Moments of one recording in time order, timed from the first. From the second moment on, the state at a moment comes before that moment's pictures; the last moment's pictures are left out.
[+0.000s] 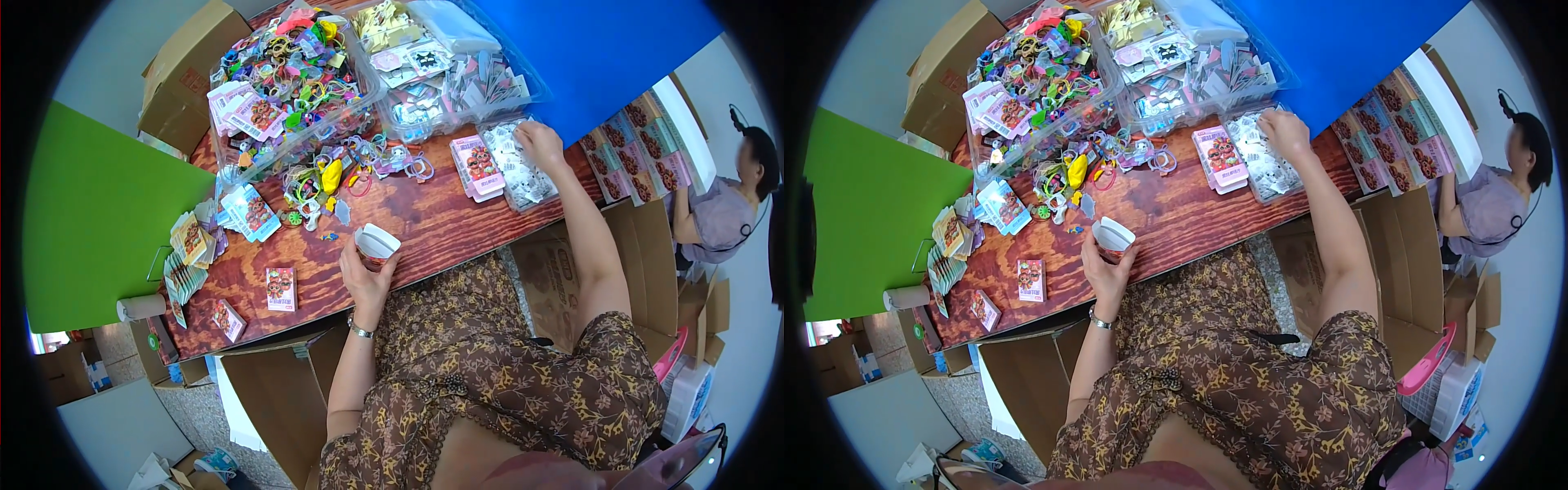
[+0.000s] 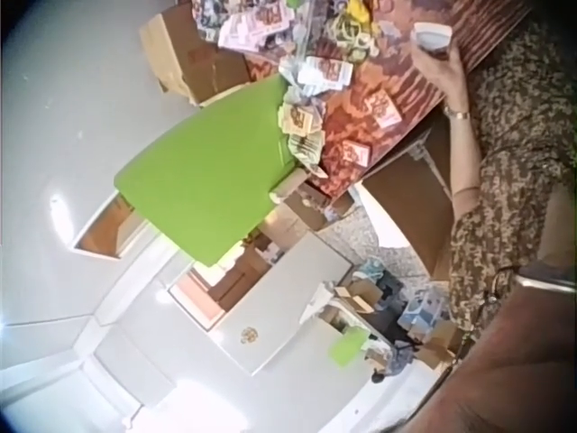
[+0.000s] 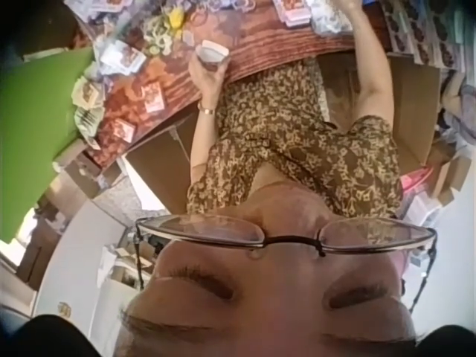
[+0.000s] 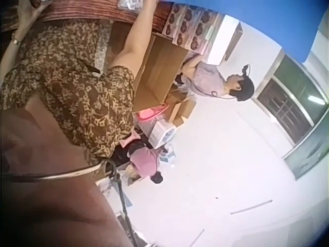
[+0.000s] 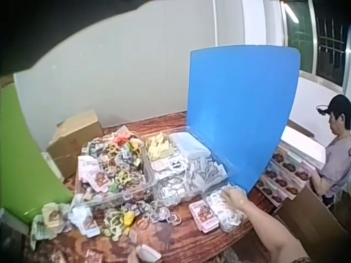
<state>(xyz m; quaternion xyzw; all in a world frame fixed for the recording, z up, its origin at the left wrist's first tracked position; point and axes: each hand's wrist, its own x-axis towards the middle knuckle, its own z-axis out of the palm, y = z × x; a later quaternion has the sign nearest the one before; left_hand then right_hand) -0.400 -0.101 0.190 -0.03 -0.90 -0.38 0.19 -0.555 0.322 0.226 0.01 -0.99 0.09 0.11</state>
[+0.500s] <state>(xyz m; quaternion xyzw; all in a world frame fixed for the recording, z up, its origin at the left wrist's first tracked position) -0.406 -0.091 0.190 0.00 -0.92 -0.34 0.18 -0.504 0.160 0.278 0.11 -0.82 0.56 -0.05</state>
